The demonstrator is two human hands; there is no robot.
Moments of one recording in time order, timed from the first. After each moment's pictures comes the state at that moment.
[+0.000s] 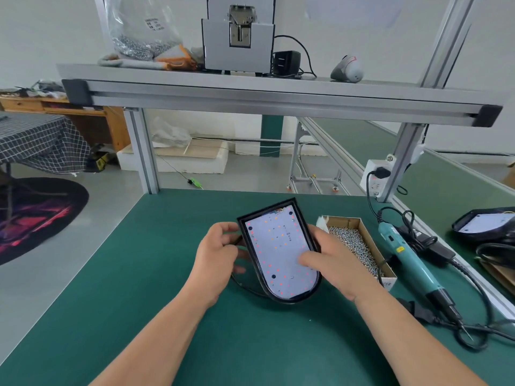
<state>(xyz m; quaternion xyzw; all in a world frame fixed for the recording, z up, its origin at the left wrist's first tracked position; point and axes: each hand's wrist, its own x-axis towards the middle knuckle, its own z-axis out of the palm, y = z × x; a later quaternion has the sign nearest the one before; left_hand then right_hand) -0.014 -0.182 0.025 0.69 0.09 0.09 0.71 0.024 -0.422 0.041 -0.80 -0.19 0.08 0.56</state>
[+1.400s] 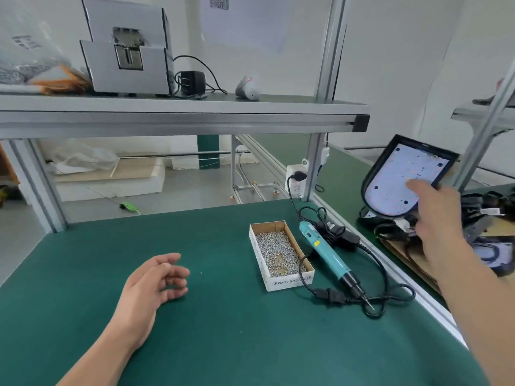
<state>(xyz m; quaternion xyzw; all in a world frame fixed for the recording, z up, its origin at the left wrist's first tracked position) -0.002 -0.182 0.000 0.65 0.03 0.06 0.76 0.035 -0.701 0.132 -0.62 0.18 -0.35 0.68</state>
